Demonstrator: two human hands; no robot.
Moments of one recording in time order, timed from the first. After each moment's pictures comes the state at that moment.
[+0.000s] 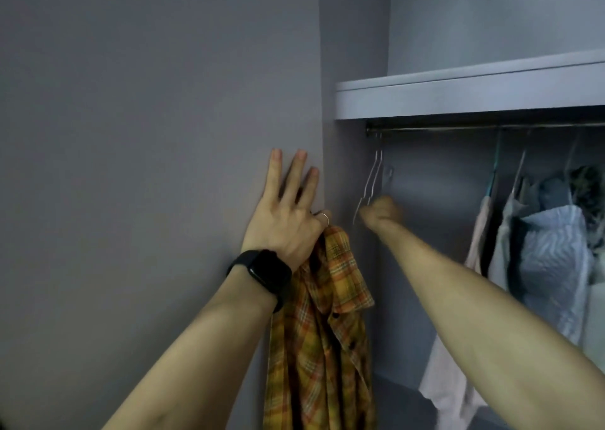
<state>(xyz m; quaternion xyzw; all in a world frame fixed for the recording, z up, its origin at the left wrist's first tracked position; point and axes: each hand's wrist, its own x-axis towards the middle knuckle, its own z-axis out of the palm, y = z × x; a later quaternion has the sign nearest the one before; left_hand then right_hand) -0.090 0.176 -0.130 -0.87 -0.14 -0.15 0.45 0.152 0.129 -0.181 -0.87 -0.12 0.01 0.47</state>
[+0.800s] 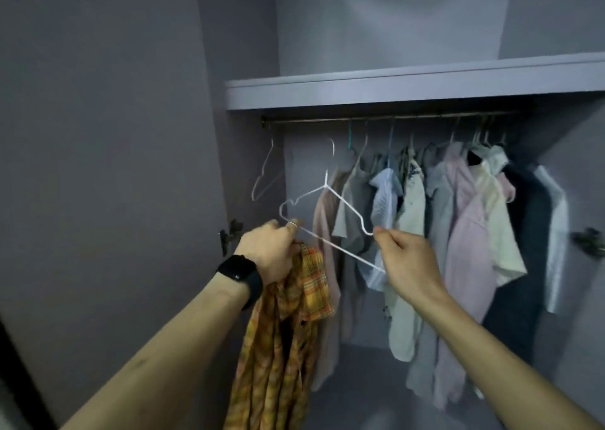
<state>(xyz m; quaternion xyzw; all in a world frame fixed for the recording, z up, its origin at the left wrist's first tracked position) -0.097 0.062 -0.213 -0.98 -0.02 -0.19 0.00 -0.056 -0.169 -0.235 -0.82 -0.17 -0.20 0.51</state>
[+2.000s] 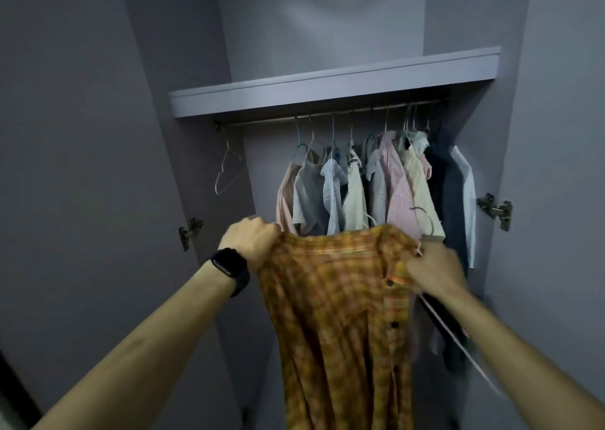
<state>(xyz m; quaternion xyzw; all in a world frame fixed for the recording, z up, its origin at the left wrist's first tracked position) -0.130 -0.048 -0.203 -0.98 -0.02 -0.15 0.08 -0.060 -0.345 -0.289 -0.90 -0.02 -0.16 0.41</state>
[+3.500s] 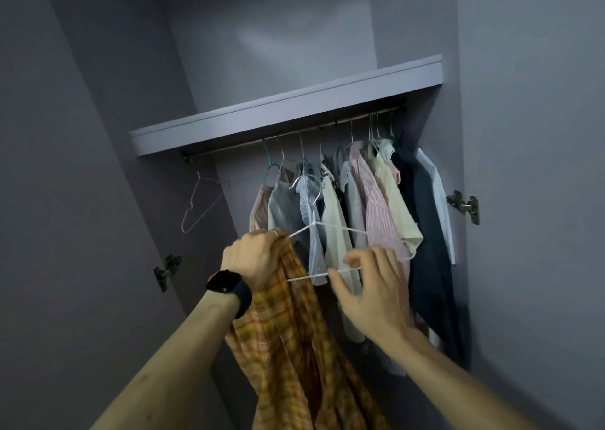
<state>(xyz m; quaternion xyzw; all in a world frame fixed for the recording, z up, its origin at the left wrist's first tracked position) -0.098 -0.068 -0.207 -0.97 0.06 -0.25 -0.01 -0.105 -0.278 -0.306 -0.77 -0.19 -0.49 0.37</state>
